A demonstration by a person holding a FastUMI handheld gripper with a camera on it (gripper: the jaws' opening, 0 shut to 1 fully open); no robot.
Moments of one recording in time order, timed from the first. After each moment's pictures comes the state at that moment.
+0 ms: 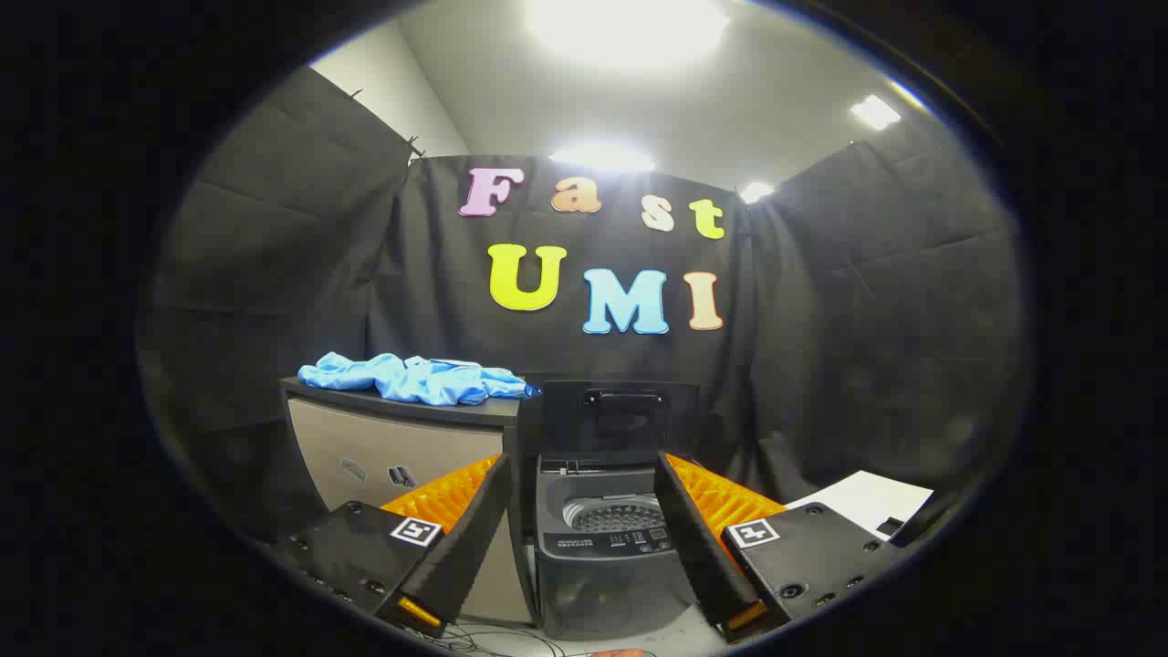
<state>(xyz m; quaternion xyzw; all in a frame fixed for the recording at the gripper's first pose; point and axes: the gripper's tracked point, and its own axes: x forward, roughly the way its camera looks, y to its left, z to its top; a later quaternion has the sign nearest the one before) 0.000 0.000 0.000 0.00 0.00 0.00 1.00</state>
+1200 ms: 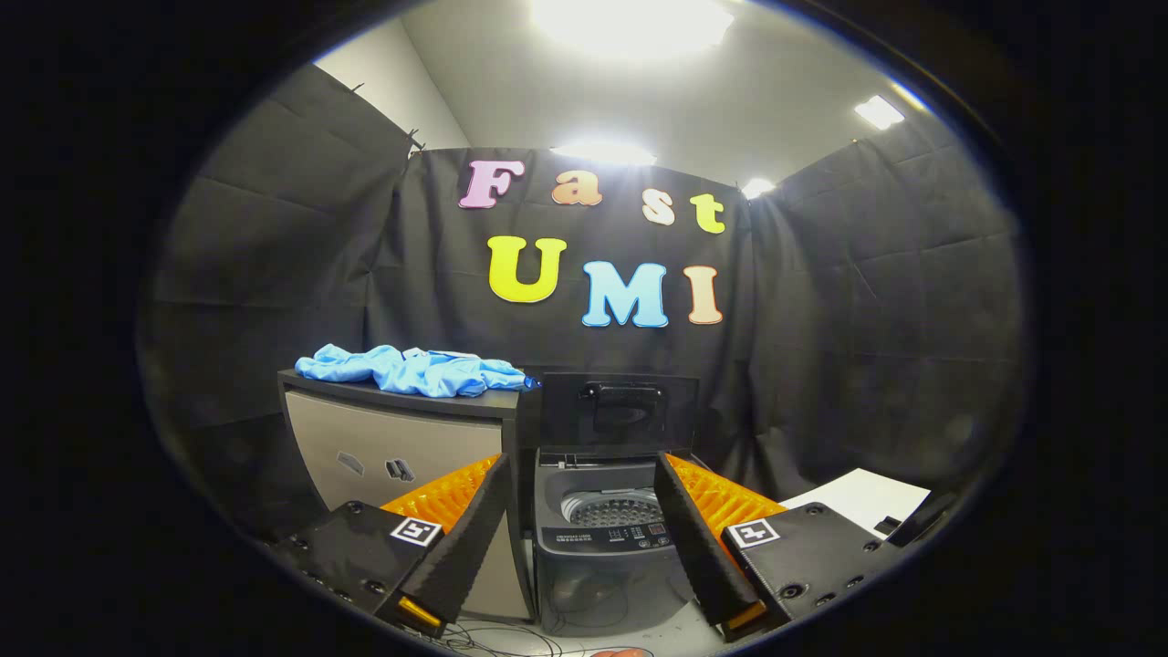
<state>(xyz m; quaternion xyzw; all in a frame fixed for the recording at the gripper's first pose) 0.006 -0.003 -0.009 0.00 0.01 0.00 1.00</state>
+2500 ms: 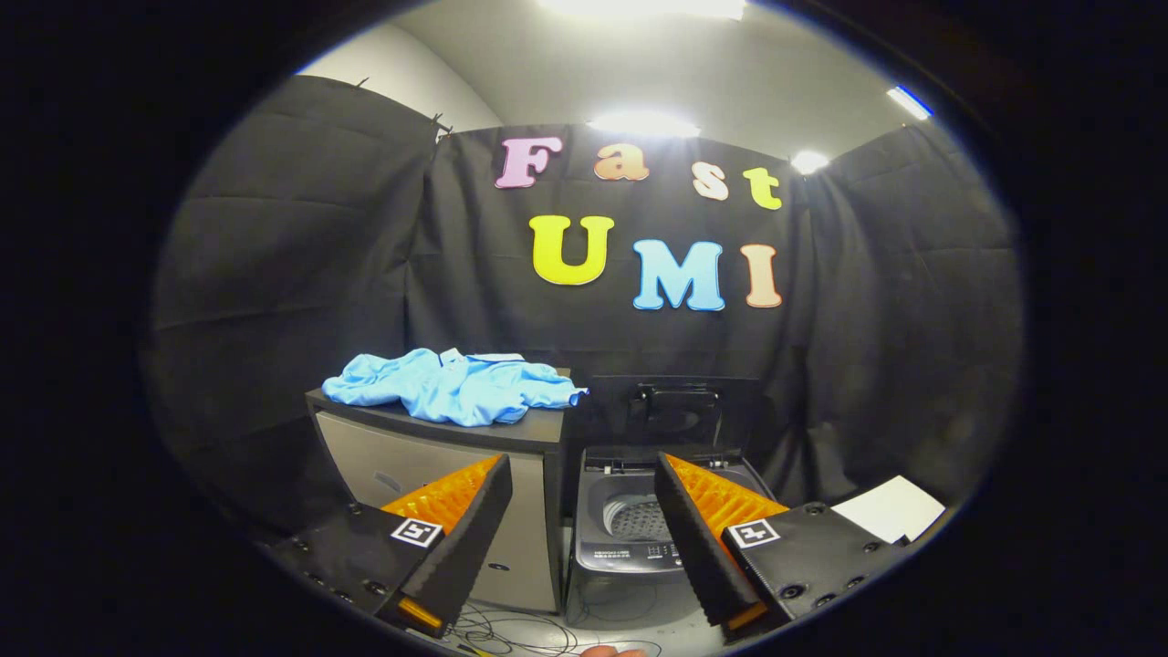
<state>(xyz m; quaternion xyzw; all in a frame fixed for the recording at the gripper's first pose) 0.068 0.024 0.042 -0.02 0.08 0.09 0.99</state>
